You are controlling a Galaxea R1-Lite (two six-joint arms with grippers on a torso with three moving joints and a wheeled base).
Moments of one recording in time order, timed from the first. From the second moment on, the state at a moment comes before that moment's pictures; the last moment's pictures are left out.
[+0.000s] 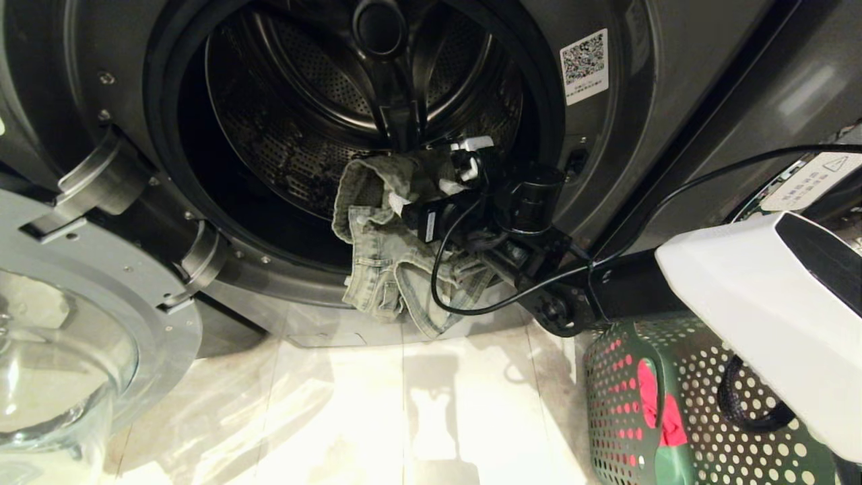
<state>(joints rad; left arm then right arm) 0.00 0.00 0.00 -0.02 0.00 0.00 0.65 2.25 -1.63 -0.86 0.02 0.03</state>
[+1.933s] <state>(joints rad) 0.00 0.00 0.00 -0.02 0.00 0.00 0.65 2.19 -1.18 -1.18 0.16 -0.59</state>
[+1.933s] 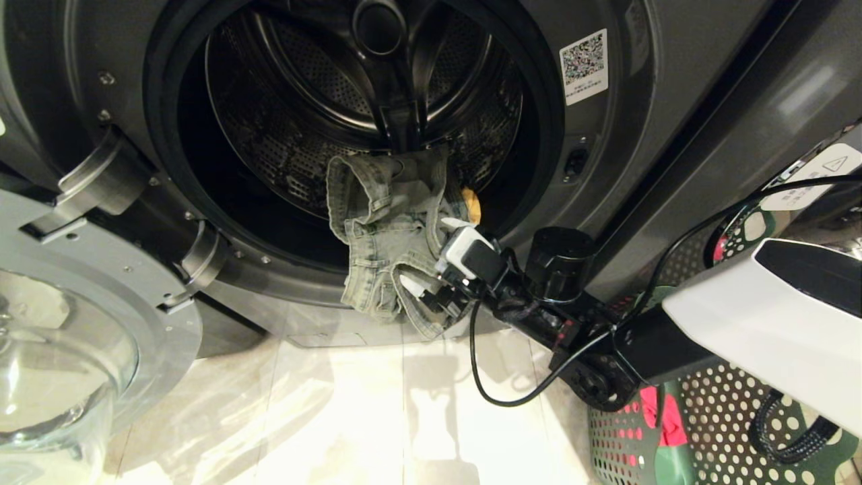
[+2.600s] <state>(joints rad) 0.00 0.00 0.00 -0.02 0.00 0.00 0.59 2.28 -1.28 -1.12 0.14 -0.60</state>
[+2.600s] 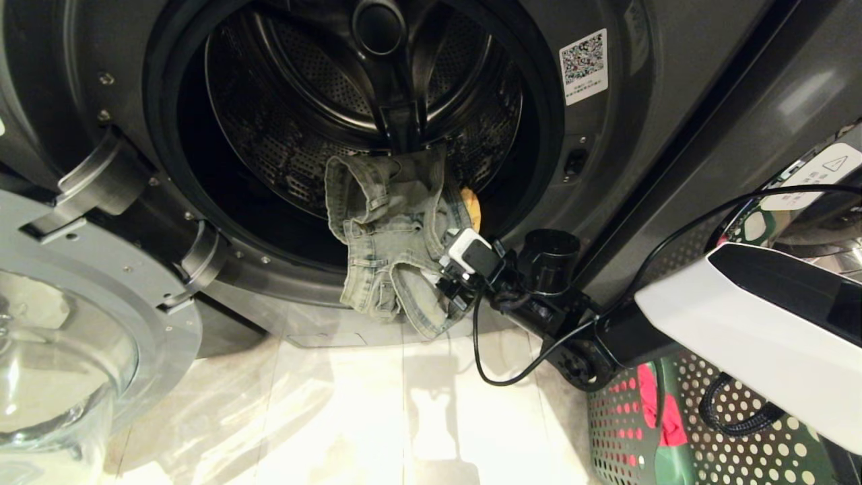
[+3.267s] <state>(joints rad) 0.00 0.00 0.00 -0.02 0.00 0.00 0.60 2.33 -1.67 -1.03 -0.11 -0.39</state>
